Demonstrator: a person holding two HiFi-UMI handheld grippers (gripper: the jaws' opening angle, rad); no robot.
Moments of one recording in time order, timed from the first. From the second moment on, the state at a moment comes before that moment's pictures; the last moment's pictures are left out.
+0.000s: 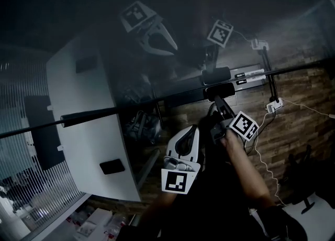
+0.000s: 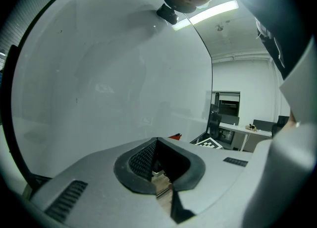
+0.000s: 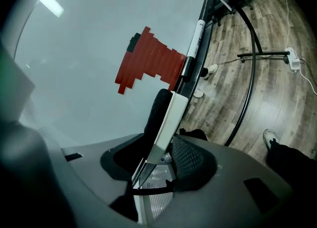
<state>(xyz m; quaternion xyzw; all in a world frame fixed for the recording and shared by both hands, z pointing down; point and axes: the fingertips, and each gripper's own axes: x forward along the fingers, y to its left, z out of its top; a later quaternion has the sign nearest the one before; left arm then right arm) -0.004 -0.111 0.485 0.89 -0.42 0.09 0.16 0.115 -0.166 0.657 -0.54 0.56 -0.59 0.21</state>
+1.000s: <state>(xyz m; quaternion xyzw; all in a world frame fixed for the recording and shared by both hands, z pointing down) -0.001 -0.113 0.486 0.89 -0.43 0.07 0.16 0.117 -0.163 0.651 -0.53 0.57 -0.59 0.21</state>
